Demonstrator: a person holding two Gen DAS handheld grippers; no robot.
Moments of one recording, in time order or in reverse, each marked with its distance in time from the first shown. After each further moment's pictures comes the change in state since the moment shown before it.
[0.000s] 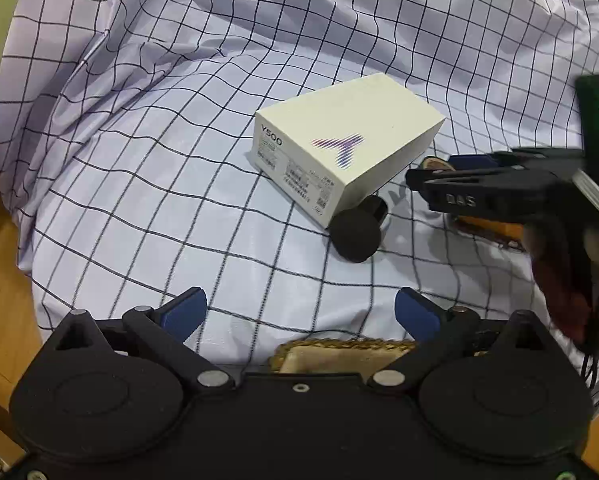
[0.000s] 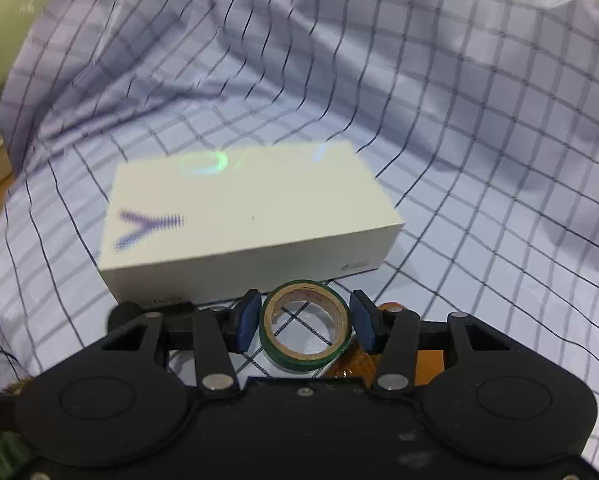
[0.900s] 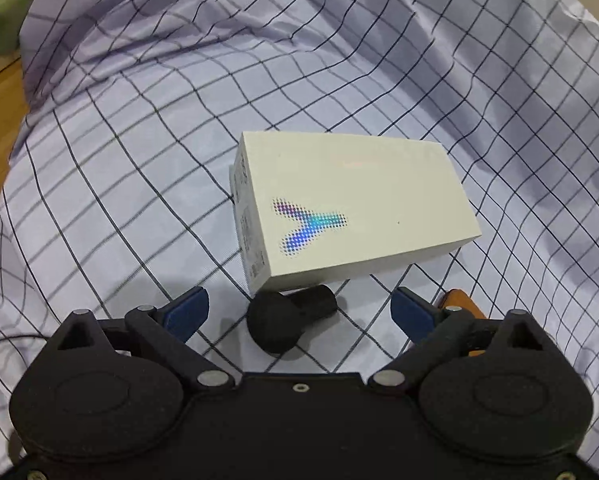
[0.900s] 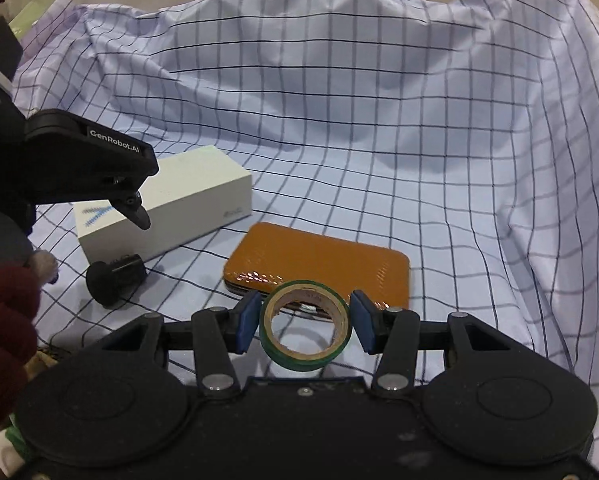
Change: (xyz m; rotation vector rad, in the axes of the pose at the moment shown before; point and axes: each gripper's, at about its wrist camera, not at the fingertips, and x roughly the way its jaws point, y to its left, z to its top) left arm 0.046 -0.045 0.055 -0.500 0.014 0.130; right arm -0.103 -0.013 -0.088 0.310 -0.107 -0.270
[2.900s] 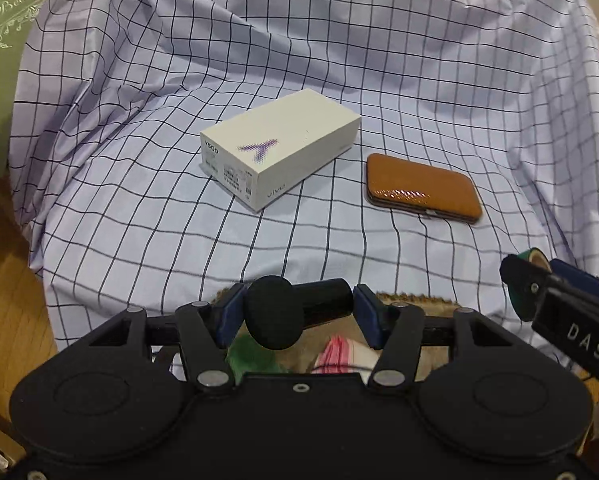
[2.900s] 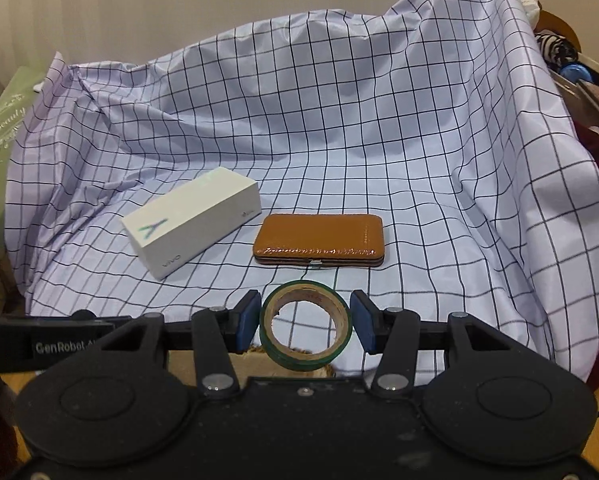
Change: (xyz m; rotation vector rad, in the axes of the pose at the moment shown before) left arm -0.111 0.052 -0.084 0.605 -0.093 -0.165; right arm -0.114 0.000 -0.033 0.184 -0.025 0.007
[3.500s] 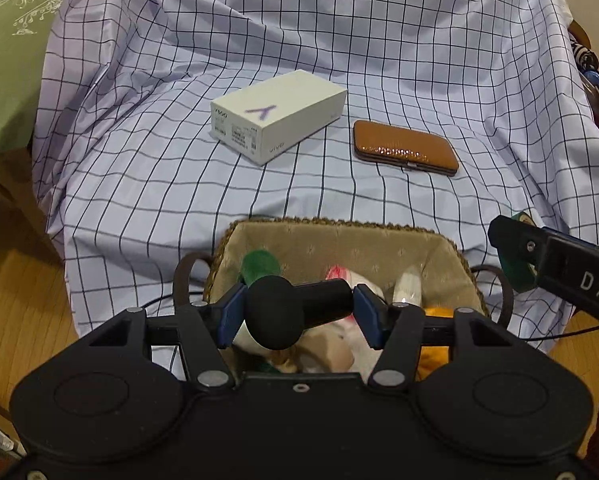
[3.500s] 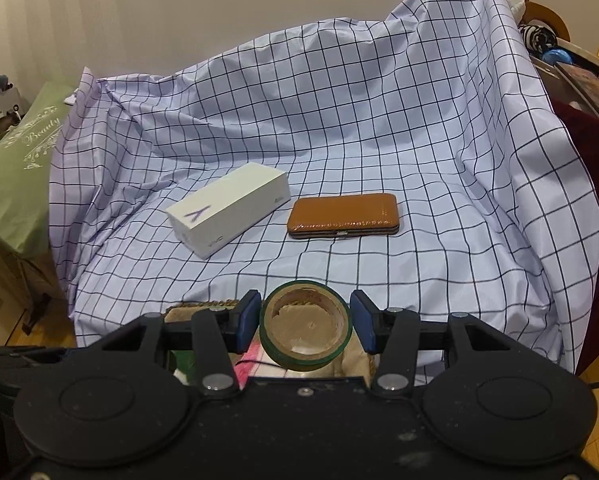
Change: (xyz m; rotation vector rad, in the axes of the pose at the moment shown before) left arm -0.039 0.006 -0.056 0.035 -0.005 -0.014; right arm -0.062 0.008 -0.036 0.048 -0.012 0.065
